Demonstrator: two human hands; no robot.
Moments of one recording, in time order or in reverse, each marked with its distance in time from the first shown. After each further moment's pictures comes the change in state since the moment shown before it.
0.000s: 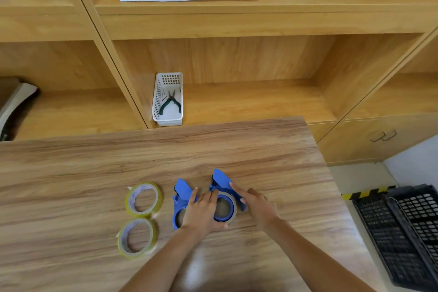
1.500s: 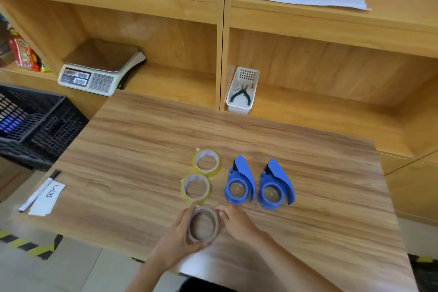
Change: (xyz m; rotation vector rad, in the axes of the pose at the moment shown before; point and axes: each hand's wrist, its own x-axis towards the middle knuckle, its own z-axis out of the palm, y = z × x) left_hand -0.231 -0.085 0.071 -0.887 0.257 -0.288; right_hand -0.057 -0.167 0.082 0.290 -0.240 -0.388
